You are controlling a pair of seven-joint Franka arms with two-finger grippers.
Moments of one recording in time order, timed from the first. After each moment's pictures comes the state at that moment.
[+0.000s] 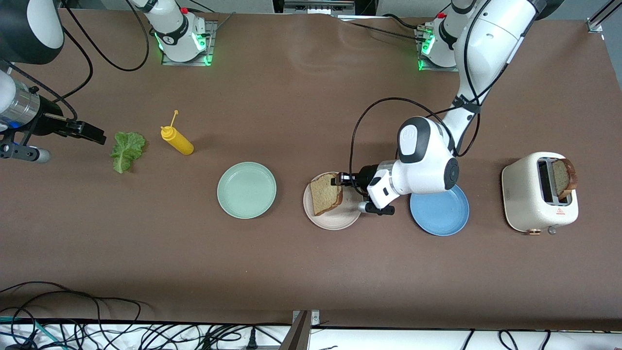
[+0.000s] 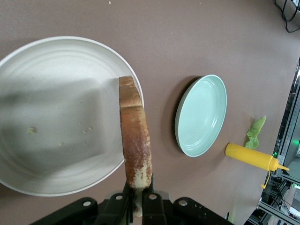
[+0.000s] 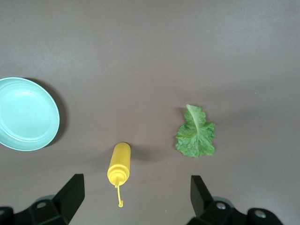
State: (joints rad) left arm -0.19 0.68 -0.31 -1.58 -0.76 2.26 0.05; right arm 0.08 0.09 -0.09 -1.69 -0.02 1.67 0.19
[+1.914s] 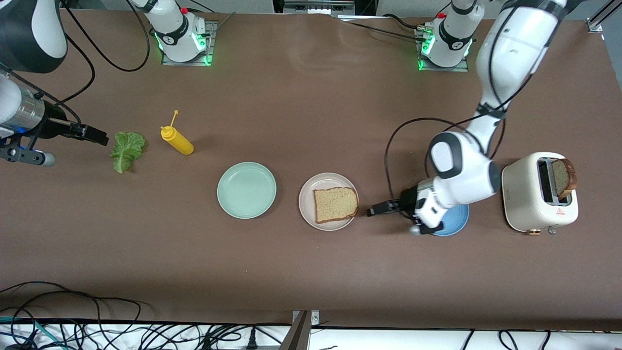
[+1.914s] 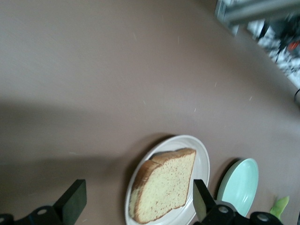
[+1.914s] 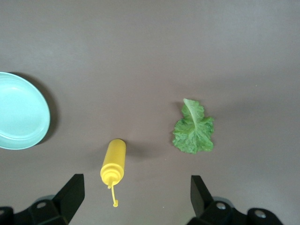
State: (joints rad) left arm -0.04 0.60 -0.25 -1.72 -0.77 2.46 0.05; right arm 0.08 0.12 -0.11 -1.72 -0.02 1.68 0.18
